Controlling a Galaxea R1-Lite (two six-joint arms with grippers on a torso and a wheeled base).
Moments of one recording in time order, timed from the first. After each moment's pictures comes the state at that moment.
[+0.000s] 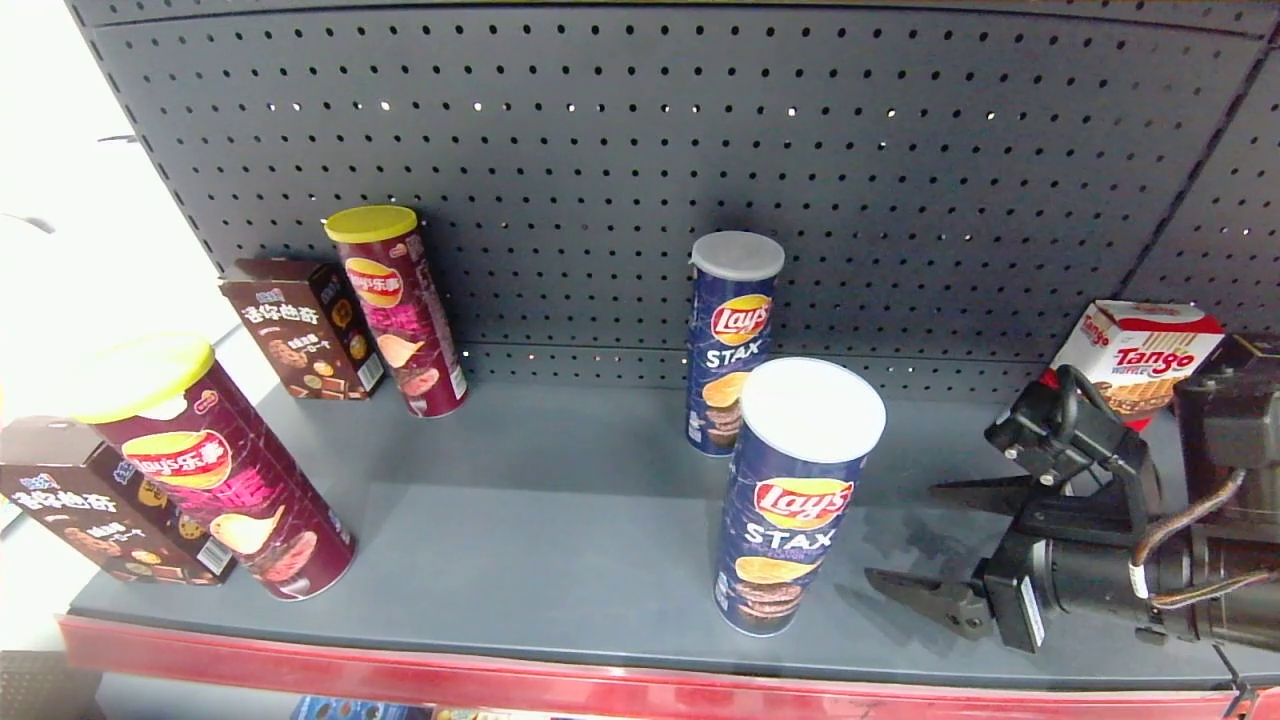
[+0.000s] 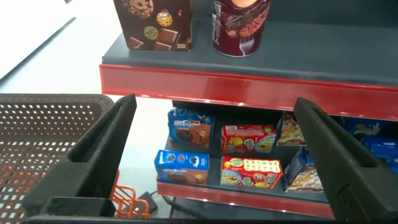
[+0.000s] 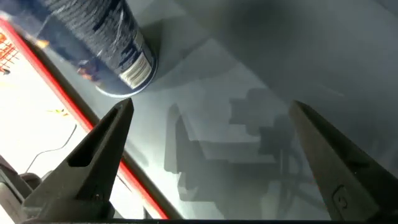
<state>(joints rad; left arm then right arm) 0.00 0.00 0.00 -0.01 0.06 -0.02 0.51 1.39 -0.64 -0.28 0.15 -0.22</state>
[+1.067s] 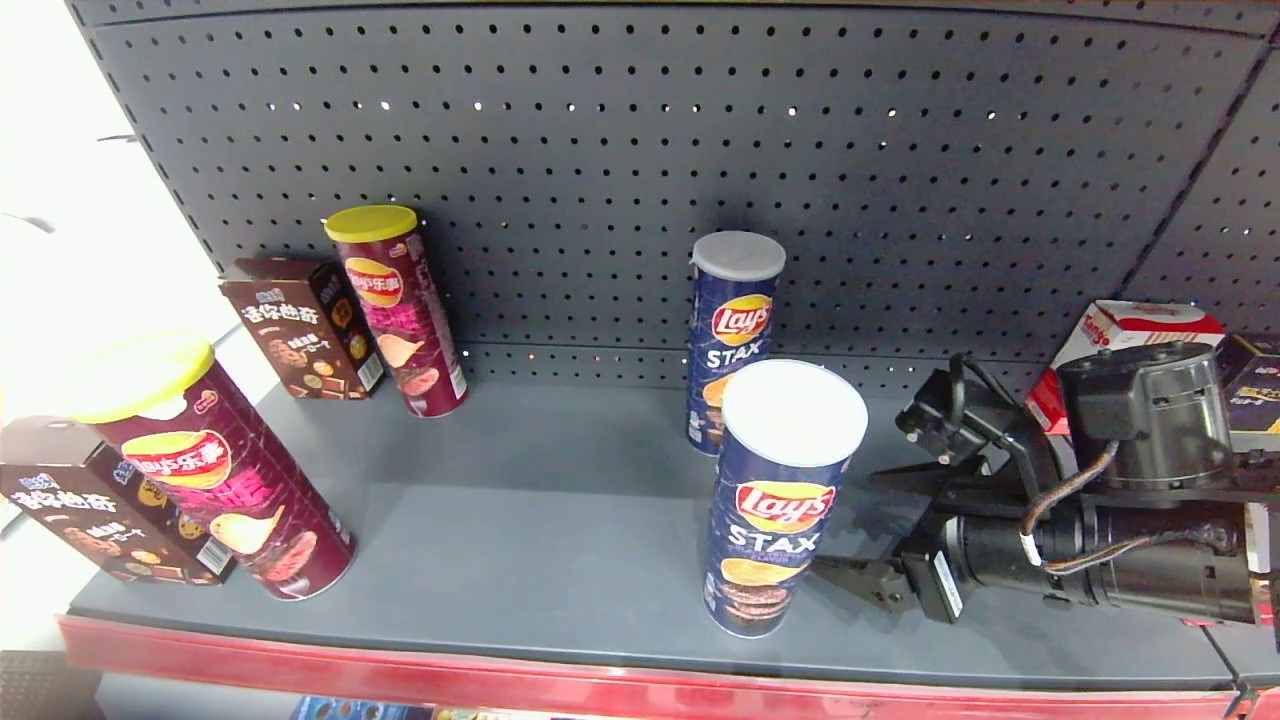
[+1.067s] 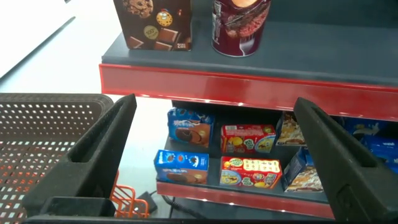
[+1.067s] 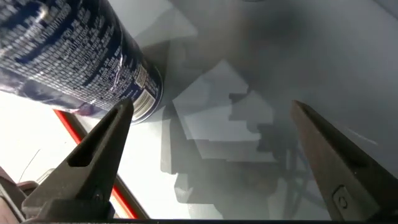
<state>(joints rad) 0.00 0.00 0.00 -0.01 0.06 -0.03 0.58 1.52 -0.75 -0.28 0.13 -0.22</state>
